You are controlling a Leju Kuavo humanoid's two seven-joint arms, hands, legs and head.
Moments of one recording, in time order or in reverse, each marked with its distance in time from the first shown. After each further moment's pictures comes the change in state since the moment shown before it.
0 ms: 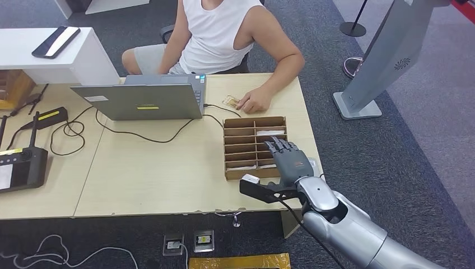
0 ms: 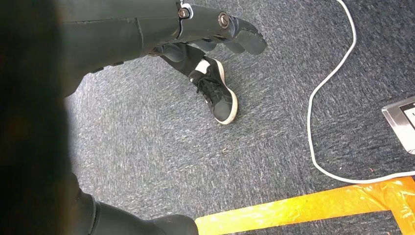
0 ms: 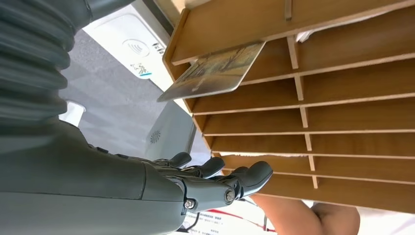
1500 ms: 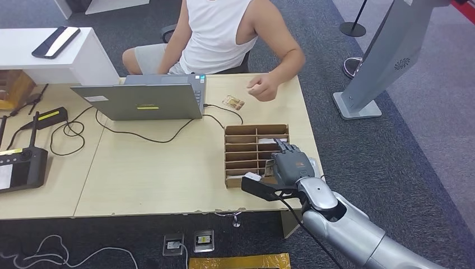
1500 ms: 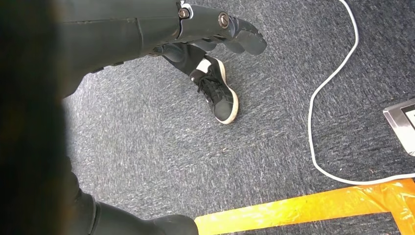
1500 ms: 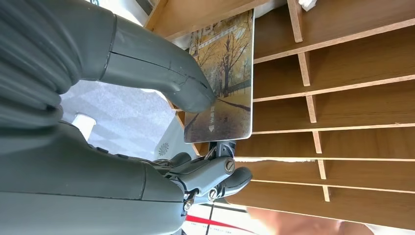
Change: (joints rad) left arm 0.001 0.000 0.011 0.000 0.000 -0.002 0.000; right arm -0.006 0.010 0.014 0.052 -0.052 -0.024 0.018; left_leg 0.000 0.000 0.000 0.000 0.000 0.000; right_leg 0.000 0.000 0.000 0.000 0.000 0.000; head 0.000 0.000
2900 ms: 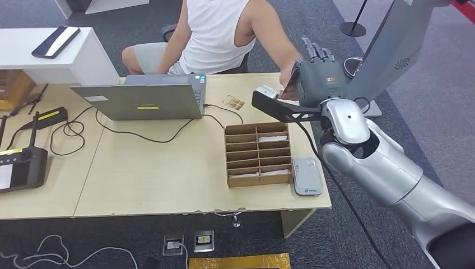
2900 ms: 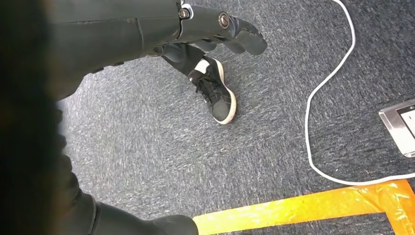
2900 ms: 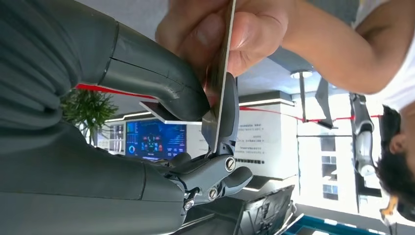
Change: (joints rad) left arm -0.014 0.000 -0.002 0.000 0.000 -0.013 0.015; right arm -0.386 -0.016 -0.049 -0.057 0.070 0.004 0.118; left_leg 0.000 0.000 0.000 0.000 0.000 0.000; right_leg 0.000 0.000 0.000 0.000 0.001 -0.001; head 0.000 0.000
